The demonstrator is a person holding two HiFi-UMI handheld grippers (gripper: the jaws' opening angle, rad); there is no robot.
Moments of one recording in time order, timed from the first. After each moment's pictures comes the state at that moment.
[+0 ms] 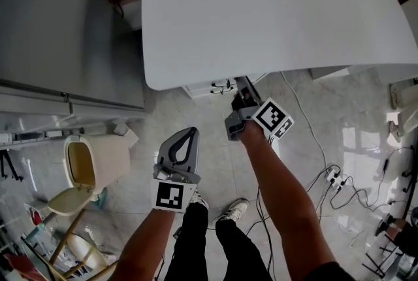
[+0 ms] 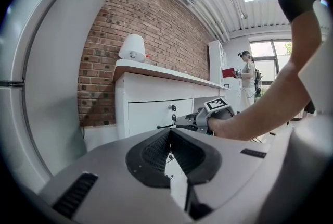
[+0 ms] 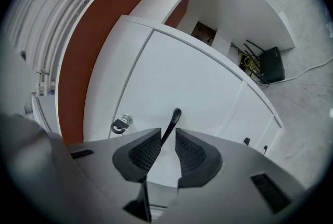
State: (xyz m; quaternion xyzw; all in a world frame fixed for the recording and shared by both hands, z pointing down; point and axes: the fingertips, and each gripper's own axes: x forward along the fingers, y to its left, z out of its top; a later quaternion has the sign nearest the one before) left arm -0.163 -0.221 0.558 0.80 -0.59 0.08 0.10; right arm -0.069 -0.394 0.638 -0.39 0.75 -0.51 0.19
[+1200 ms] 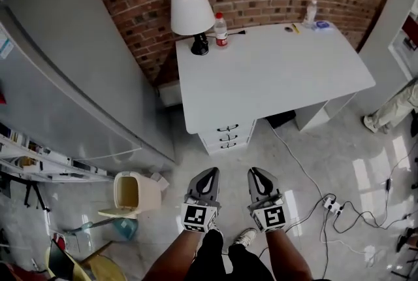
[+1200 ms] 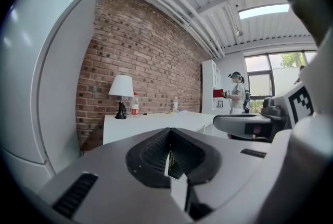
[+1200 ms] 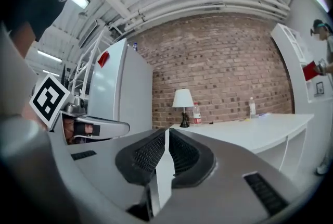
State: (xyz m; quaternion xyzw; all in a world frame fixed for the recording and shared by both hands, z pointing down) left arm -0.092 -0.123 0.306 0.81 -0.57 0.04 0.06; right arm 0.012 -0.129 0.301 -0.42 0.91 -0.02 -0.01
